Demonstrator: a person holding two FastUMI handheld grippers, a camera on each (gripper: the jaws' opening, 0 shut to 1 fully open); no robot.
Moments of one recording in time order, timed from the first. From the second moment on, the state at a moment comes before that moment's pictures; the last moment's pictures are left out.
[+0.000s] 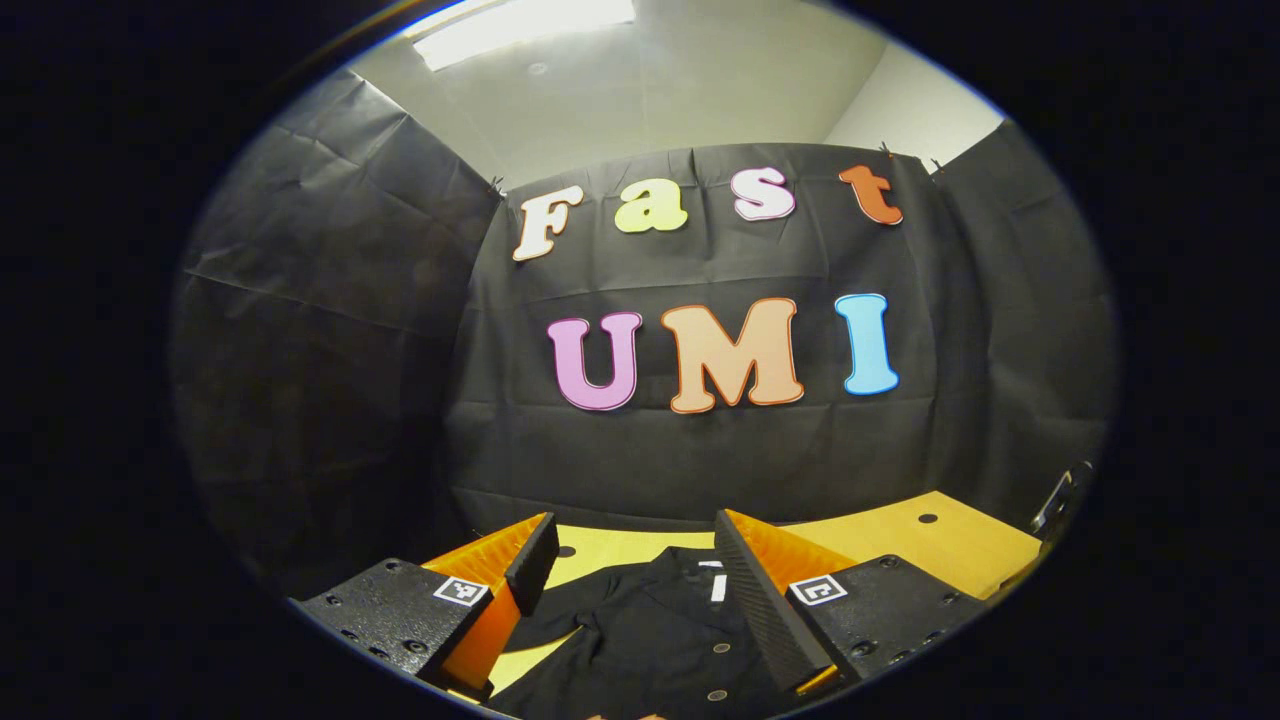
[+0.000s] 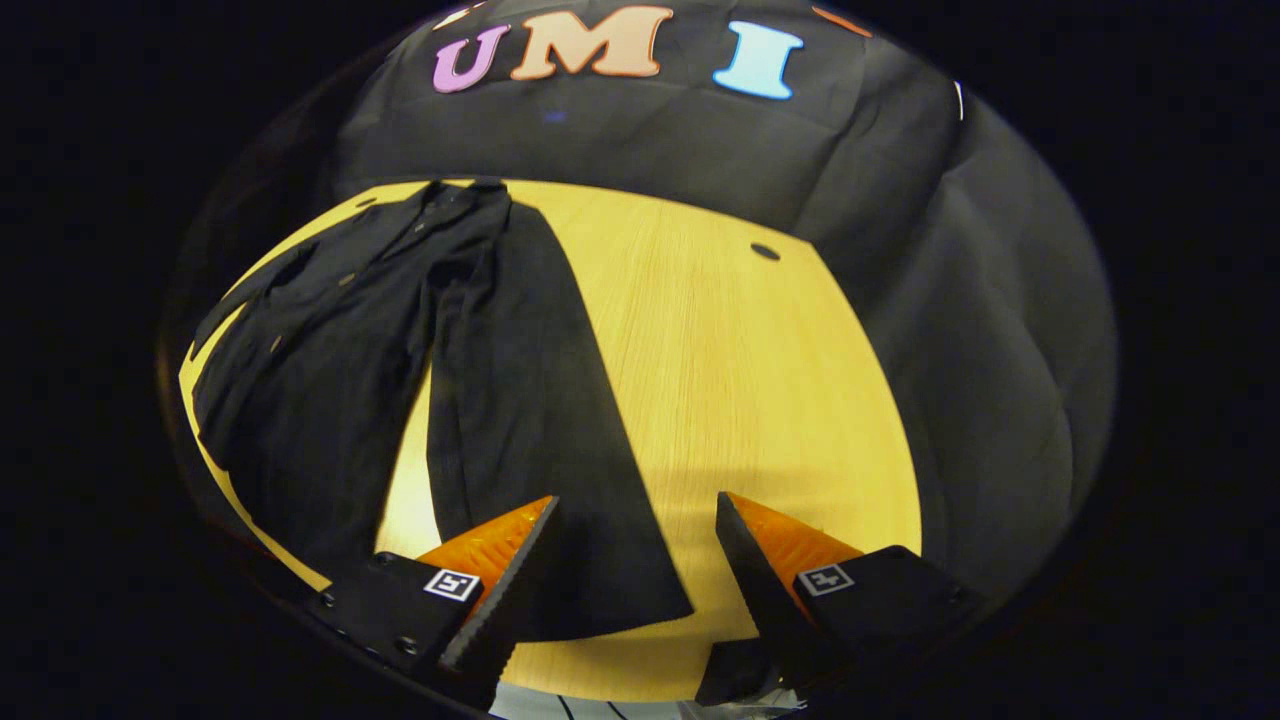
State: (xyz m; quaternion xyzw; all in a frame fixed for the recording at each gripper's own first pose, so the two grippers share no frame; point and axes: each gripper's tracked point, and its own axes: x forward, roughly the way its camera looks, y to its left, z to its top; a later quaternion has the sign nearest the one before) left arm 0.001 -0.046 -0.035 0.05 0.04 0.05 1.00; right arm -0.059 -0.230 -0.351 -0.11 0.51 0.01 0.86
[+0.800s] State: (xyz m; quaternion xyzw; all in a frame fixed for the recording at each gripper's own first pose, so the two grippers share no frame) left arm 0.012 -0.060 -0.039 0.05 0.03 0.06 1.00; right arm -0.074 -0.208 -0.384 -0.04 0.56 0.06 0.82
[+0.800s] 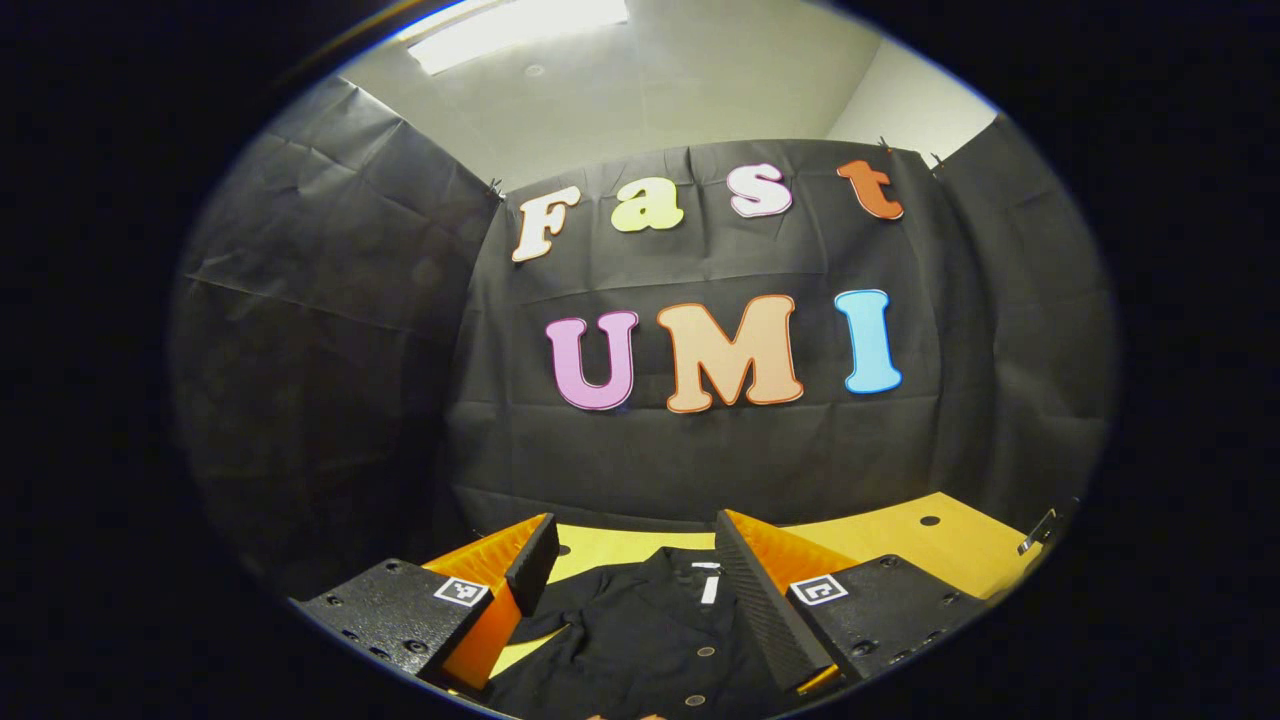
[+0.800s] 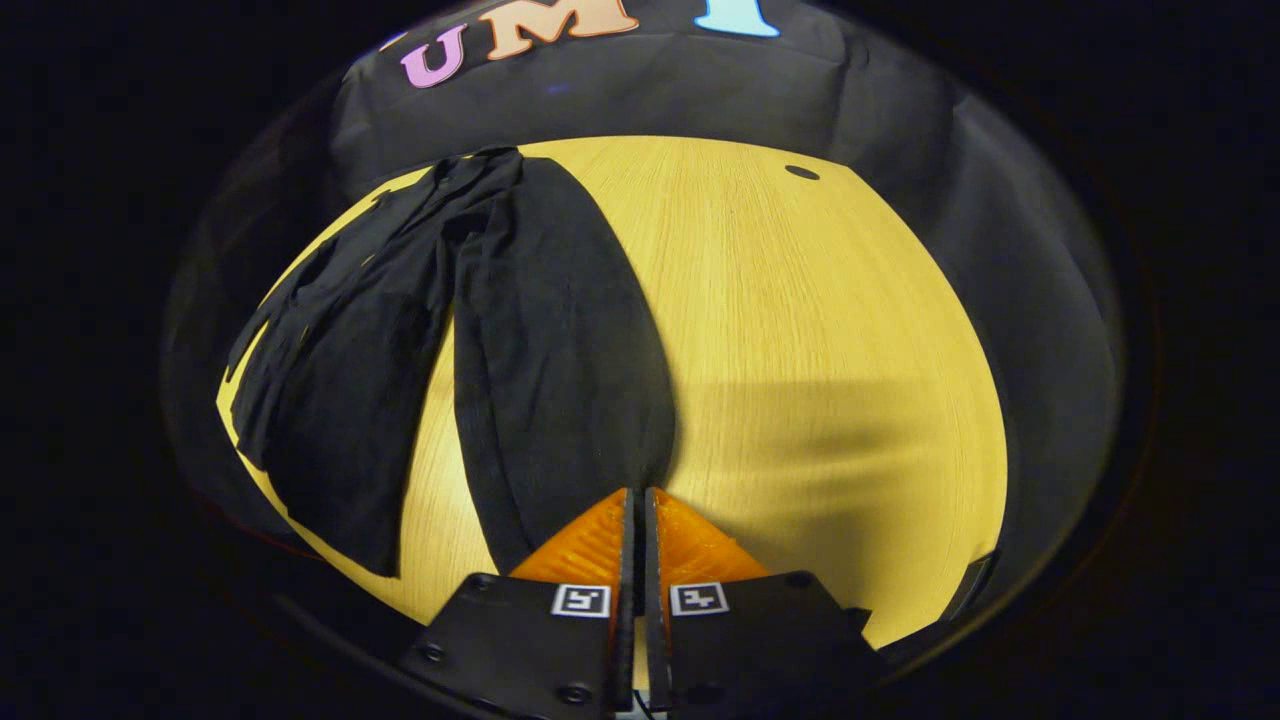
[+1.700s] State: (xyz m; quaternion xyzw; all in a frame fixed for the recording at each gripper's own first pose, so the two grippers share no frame) left arm 0.006 0.056 -0.039 0.04 0.04 0.08 0.99; right arm 0.044 -0.106 -0.228 0.06 0.36 0.03 0.93
